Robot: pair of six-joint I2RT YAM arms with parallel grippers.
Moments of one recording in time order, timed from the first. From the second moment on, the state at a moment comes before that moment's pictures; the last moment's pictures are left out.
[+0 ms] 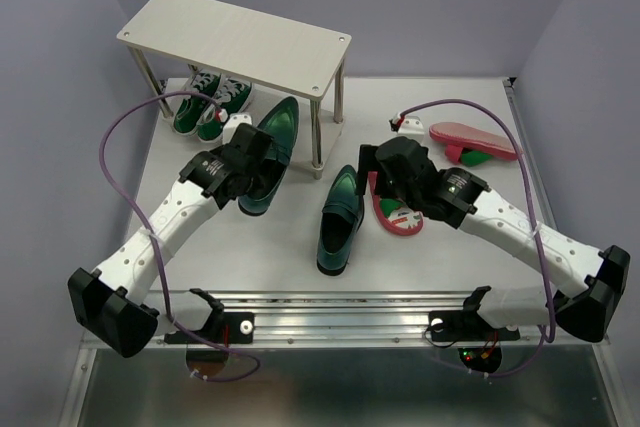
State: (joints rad) left arm -0.59 1.20 1.23 -1.00 -0.53 -0.61; right arm 0.86 1.26 1.23 -0.67 0.49 0.65
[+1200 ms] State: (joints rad) left arm -0.19 1.45 1.23 -0.50 -0.17 -0.22; right arm 0.86 1.22 1.23 -0.73 0.51 0.68
